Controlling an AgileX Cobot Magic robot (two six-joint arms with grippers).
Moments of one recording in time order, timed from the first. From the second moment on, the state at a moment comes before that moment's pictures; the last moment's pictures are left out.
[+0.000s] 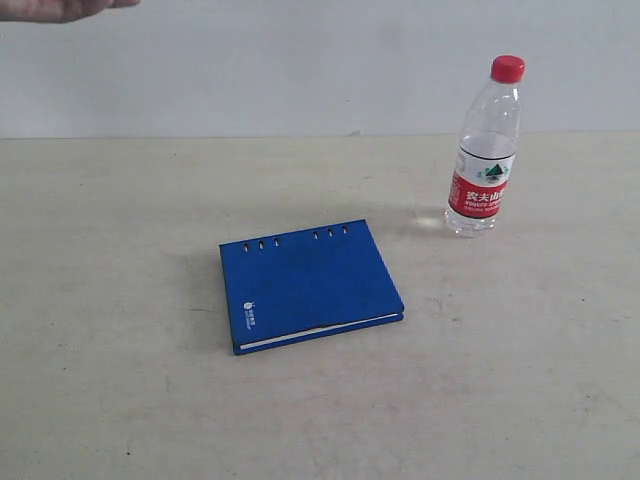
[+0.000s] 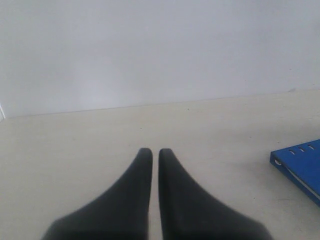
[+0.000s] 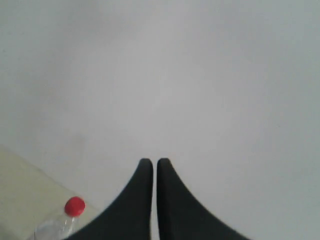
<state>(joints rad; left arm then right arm) 0.03 0.00 0.00 -0.20 0.17 0.31 0.43 0.90 -1.30 -0.50 0.59 -0.09</state>
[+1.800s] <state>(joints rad) 0.03 0.11 -0.30 -1.03 0.44 0.63 0.63 1.47 -0.76 0.53 0.26 -0.23</state>
